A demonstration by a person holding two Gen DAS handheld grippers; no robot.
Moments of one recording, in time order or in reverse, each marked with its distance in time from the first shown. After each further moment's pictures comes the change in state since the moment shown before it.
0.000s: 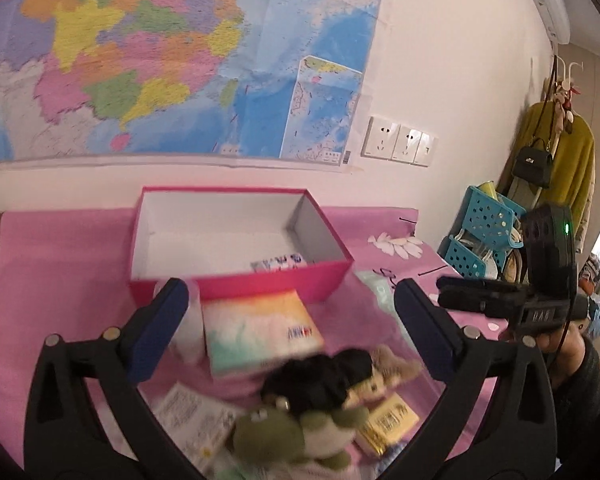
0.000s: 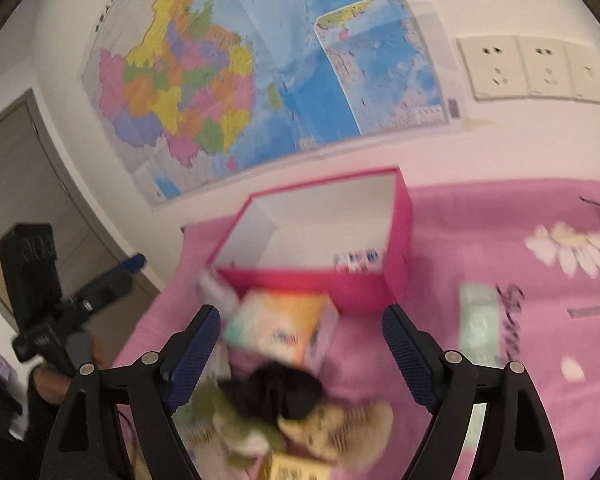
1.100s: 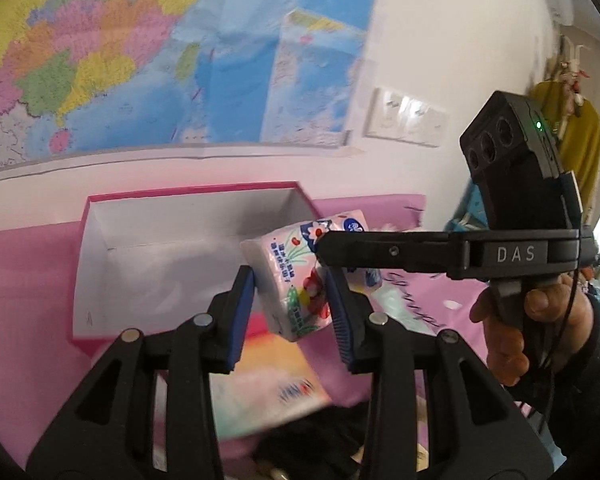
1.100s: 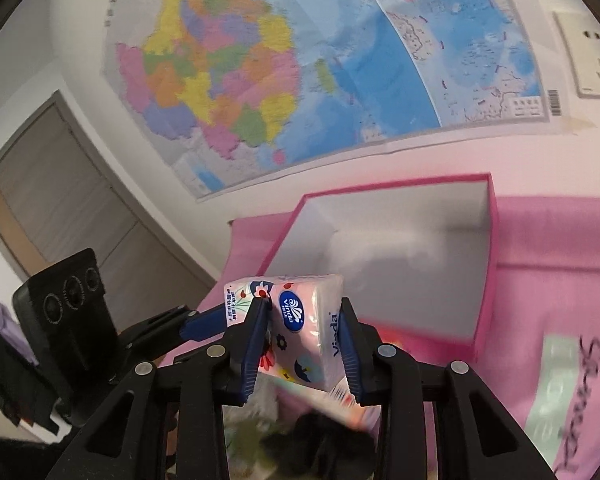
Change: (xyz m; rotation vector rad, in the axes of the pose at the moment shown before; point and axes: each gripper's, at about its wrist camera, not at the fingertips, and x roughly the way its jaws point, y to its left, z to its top) left arm 0.118 -0.002 0.046 0.043 0.117 -0.023; right arm 0.087 0.010 0.077 0.011 0.110 0.235
